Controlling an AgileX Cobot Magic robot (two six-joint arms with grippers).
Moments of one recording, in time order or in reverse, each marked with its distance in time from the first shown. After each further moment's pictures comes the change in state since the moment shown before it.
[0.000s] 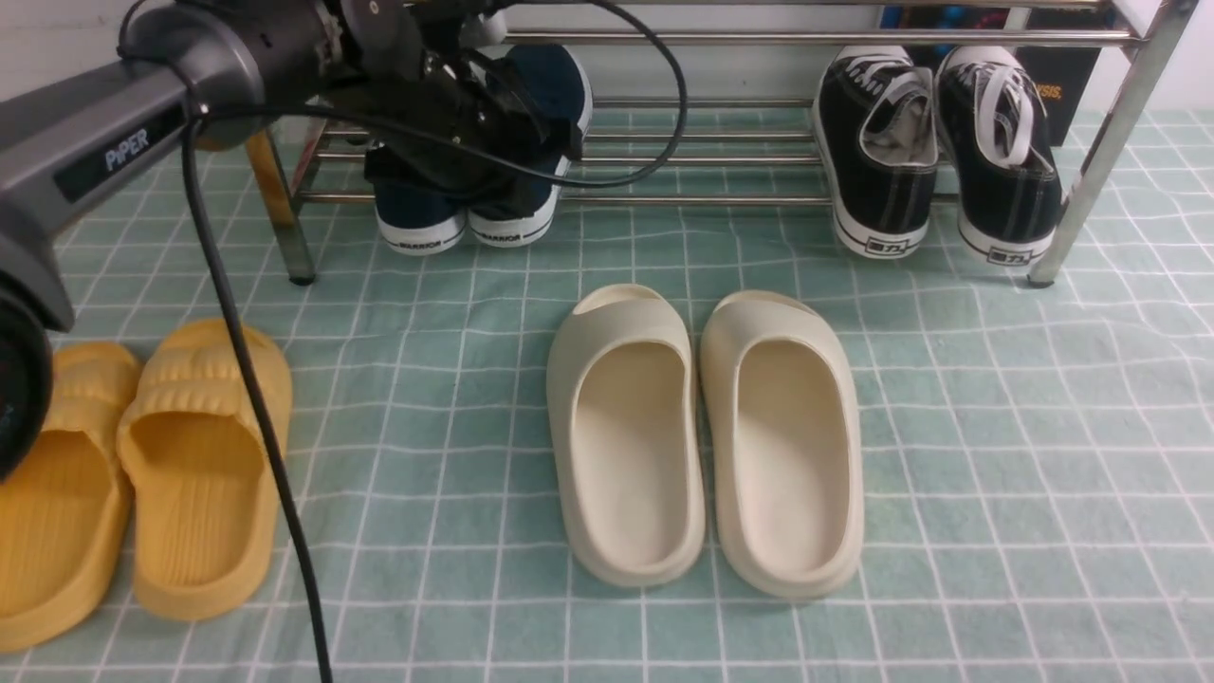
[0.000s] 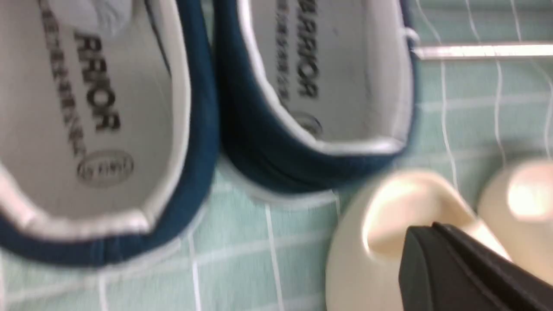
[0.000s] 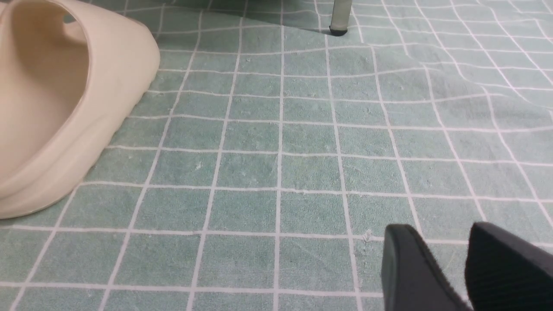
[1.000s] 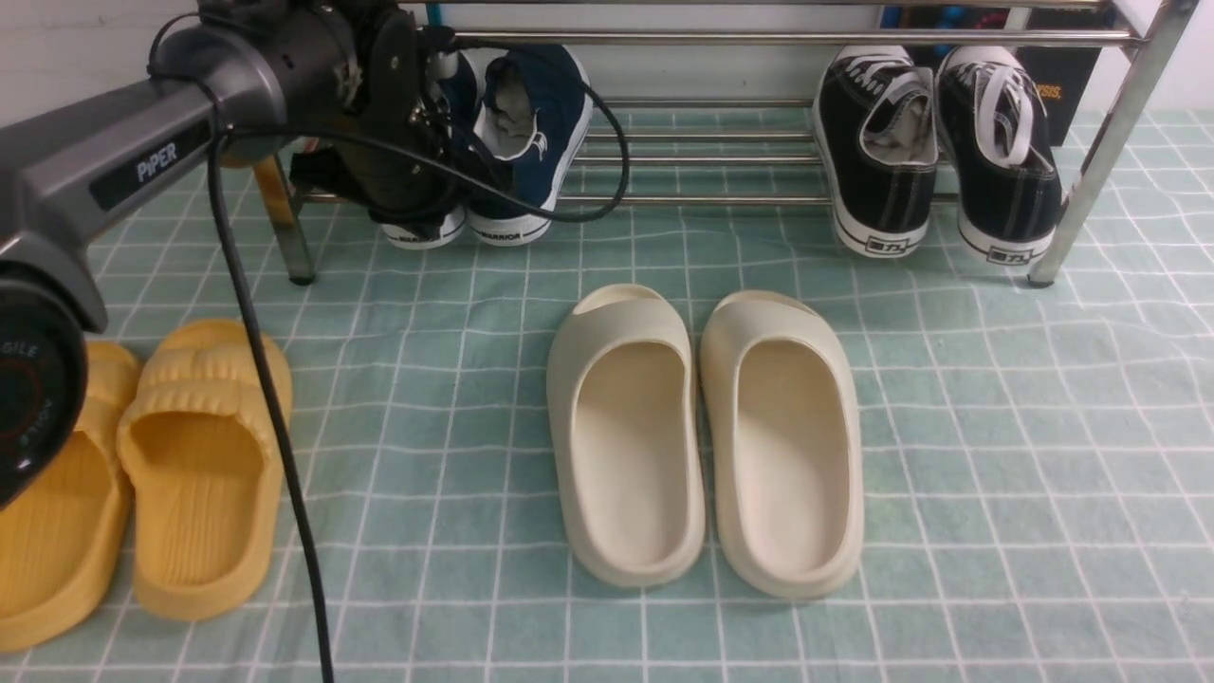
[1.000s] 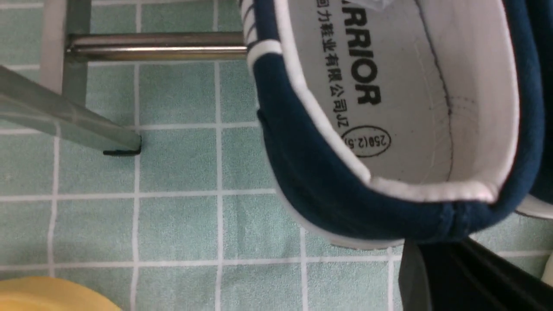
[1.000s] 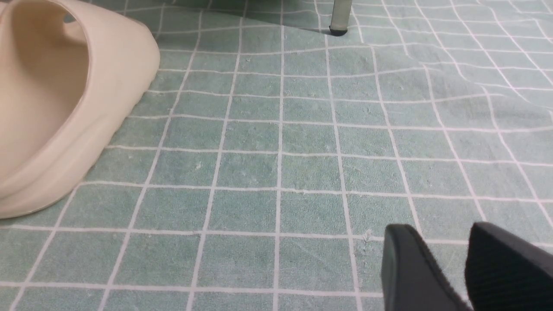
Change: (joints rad) right arm 0.000 0.000 0.000 0.000 0.000 0.000; left arm 0.000 0.049 0.000 0.463 0.009 -0.288
